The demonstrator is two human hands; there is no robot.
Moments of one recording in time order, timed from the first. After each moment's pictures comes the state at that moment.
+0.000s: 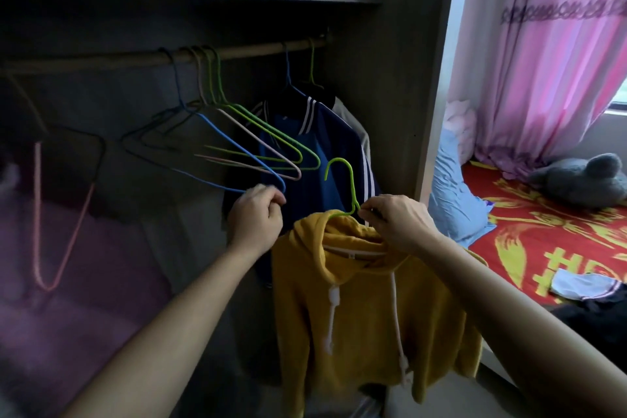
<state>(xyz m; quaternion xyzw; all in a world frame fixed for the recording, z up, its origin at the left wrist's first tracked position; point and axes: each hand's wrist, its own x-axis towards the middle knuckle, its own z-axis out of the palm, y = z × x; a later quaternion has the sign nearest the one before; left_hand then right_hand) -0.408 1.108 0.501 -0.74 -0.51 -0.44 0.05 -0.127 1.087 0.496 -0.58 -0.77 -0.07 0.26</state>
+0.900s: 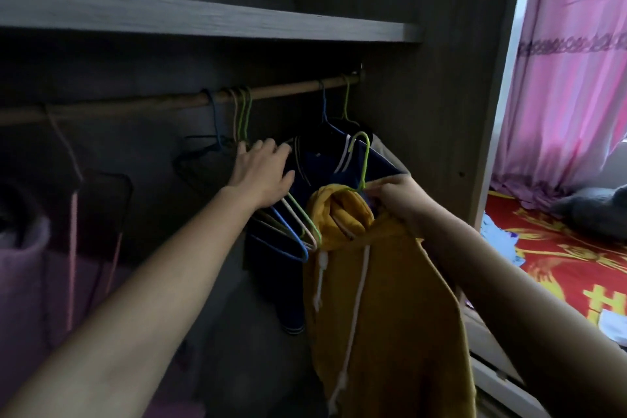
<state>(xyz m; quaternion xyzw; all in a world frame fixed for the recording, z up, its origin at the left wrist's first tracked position) -0.472 1.214 0.633 -0.78 -0.54 -0.17 0.27 -0.216 1.159 0.590 -0.57 -0.55 0.37 0.48</state>
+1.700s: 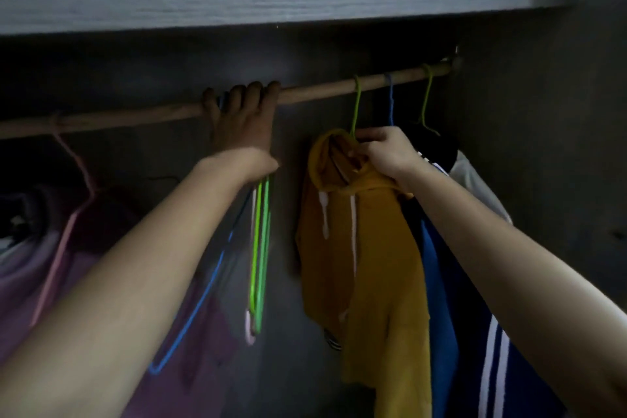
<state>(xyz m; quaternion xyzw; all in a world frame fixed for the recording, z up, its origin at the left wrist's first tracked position) -0.514 1.272 0.694 -0.61 -0.67 -0.17 0.39 -0.291 1.347 0.655 -0.46 -0.67 0.35 0.46</state>
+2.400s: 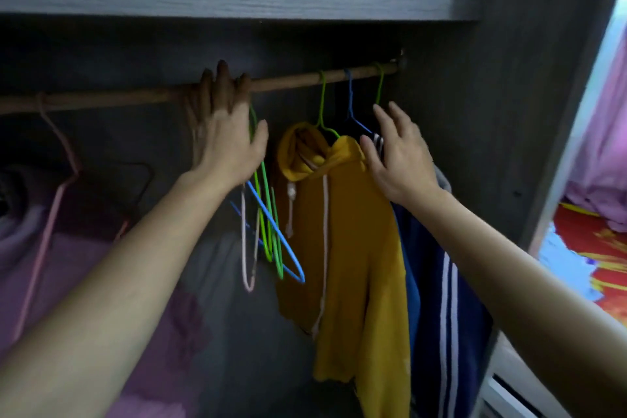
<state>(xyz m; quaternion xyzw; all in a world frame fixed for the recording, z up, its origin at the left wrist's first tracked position) -0.488 1.213 0.673 -0.63 -0.61 -0.34 0.34 -0.222 1.251 0.623 -0.50 -0.74 -0.11 0.43</state>
